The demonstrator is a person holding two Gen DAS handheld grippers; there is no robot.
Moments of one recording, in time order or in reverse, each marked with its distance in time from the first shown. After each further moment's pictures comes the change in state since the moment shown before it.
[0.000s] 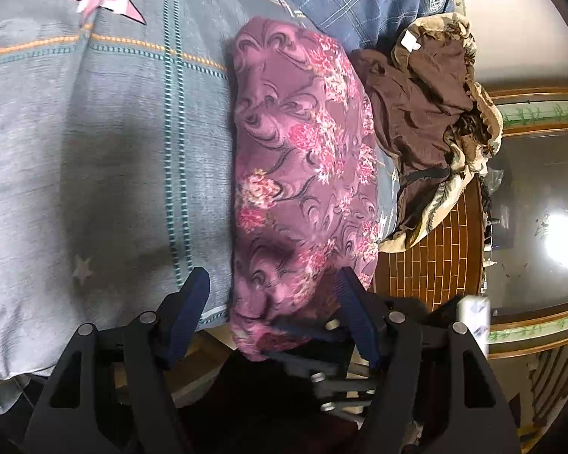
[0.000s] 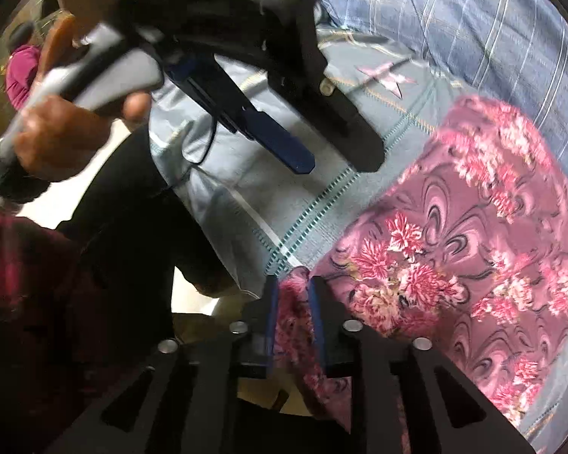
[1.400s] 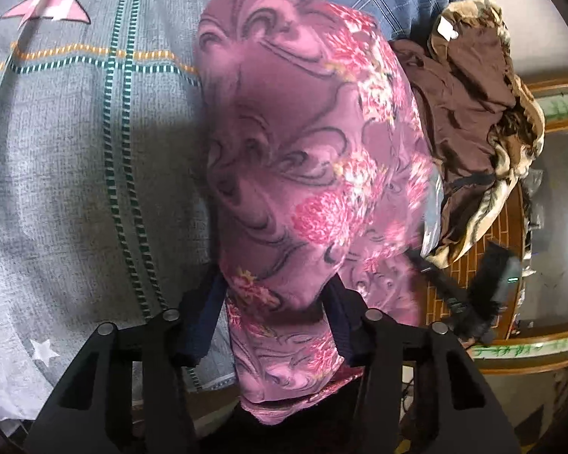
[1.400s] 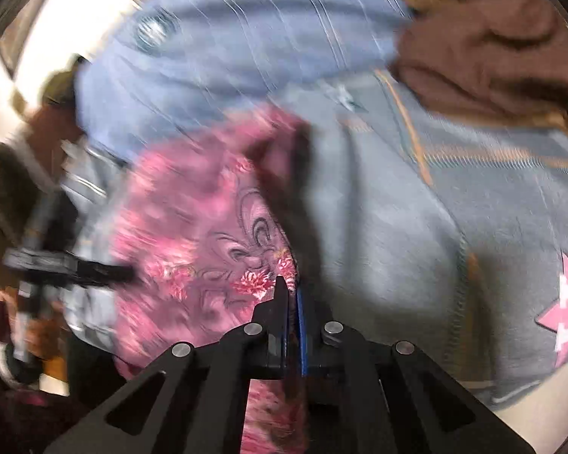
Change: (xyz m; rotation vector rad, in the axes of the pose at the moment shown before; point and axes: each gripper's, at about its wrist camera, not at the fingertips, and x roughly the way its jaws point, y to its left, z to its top) left arm 0.056 -0.015 0.034 0.007 -0.014 0.158; right arm -0.081 -0.216 -0.150 0.848 -0.256 -0.124
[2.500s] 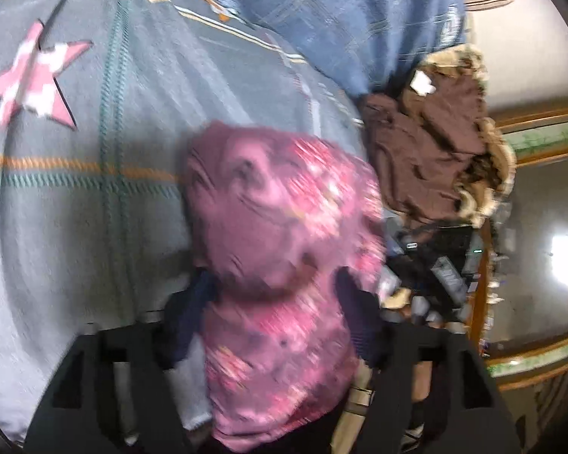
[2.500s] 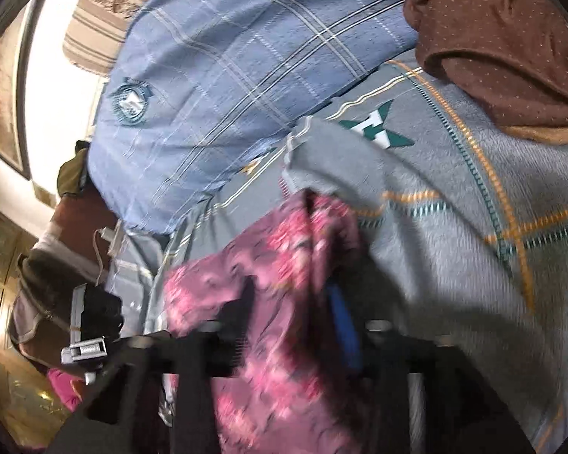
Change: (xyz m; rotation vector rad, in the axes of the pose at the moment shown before) left arm -0.034 0.009 0.034 -0.033 -0.104 -0.155; right arm 0.032 -0.002 0.085 0.214 -0.112 0.319
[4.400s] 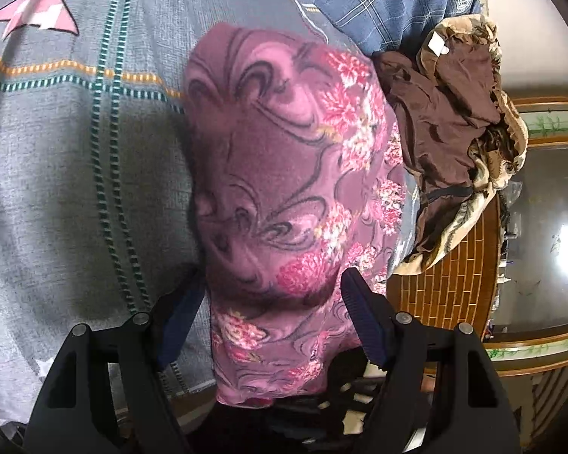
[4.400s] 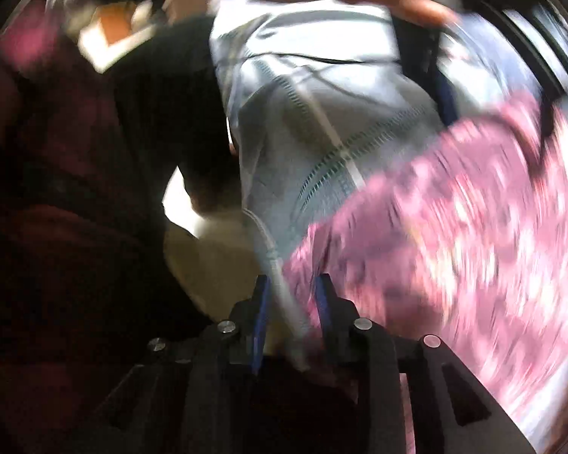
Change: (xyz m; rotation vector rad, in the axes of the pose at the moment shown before) left arm 0.021 0.010 -0.035 -0.019 0.123 0.055; right arm 0.029 0.146 -0.253 -1.173 0.658 -0.120
